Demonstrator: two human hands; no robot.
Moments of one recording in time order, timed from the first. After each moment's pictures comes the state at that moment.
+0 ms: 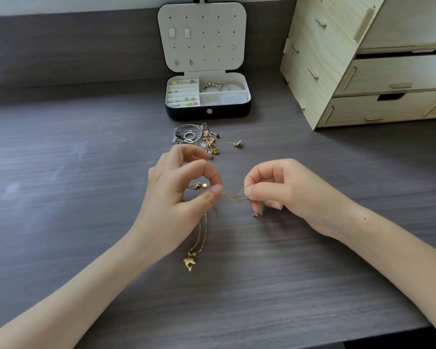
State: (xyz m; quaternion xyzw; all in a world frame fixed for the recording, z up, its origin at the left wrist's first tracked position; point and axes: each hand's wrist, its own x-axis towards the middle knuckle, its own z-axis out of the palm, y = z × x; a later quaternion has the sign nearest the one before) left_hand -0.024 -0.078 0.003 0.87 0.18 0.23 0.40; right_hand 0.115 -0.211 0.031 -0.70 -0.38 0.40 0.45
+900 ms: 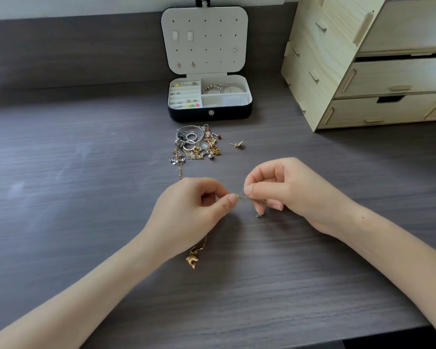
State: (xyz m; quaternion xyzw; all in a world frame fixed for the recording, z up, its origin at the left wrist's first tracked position) left_hand -0.018 -0.090 0.002 0.88 0.26 0.11 0.39; right_hand 0.115 -0.211 0.030 -0.72 -0.36 0.39 0.44
